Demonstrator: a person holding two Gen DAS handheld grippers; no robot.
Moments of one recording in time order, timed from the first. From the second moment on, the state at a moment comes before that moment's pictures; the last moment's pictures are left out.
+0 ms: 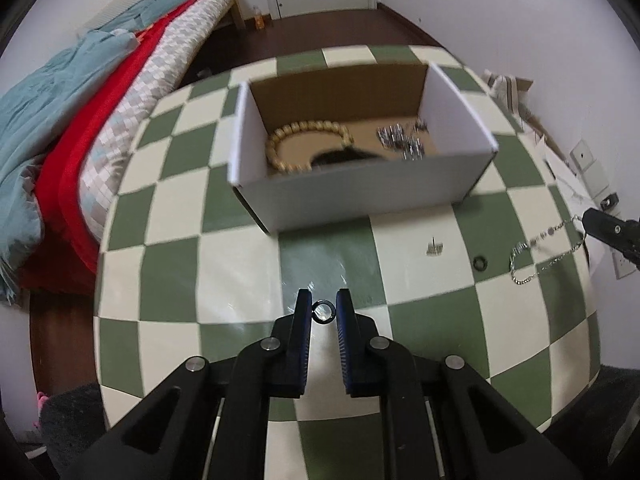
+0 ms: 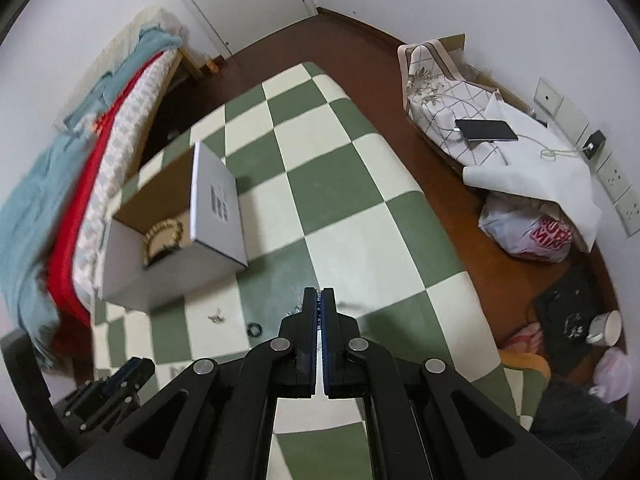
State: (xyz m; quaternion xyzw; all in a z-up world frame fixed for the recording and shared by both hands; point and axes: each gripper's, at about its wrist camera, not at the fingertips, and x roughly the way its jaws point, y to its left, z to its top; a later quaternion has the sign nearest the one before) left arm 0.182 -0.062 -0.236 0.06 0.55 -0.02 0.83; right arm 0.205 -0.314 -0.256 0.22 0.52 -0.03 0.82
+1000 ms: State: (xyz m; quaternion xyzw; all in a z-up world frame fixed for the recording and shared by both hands) left arm 0.292 -0.007 -0.136 -0.05 0.52 -0.05 0.85; right arm 0.293 -0.209 -0.126 0.13 0.47 0.09 0.87
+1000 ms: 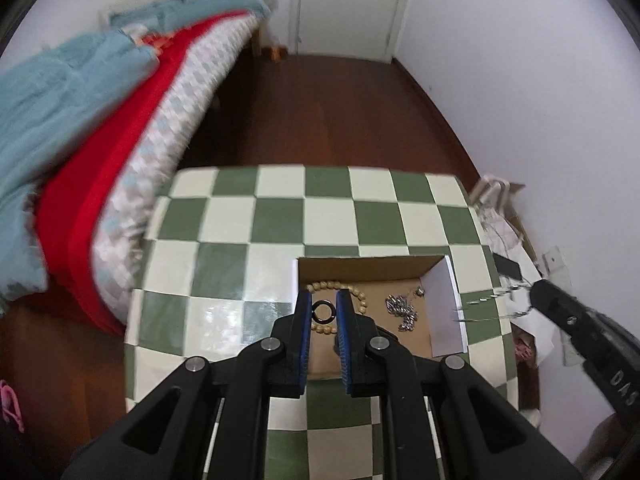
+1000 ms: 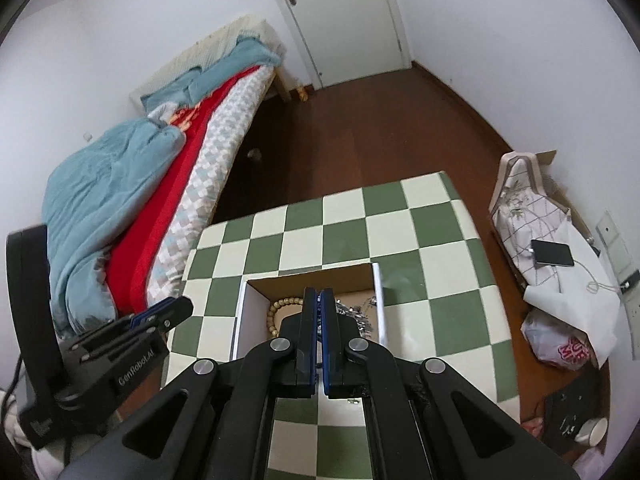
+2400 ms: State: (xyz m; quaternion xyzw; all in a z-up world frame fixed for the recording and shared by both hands) left arm 0.288 0.017 -0.171 0.02 0.51 0.08 0.86; right arm 0.318 -0.184 -0.216 -0.01 0.58 0.01 0.81
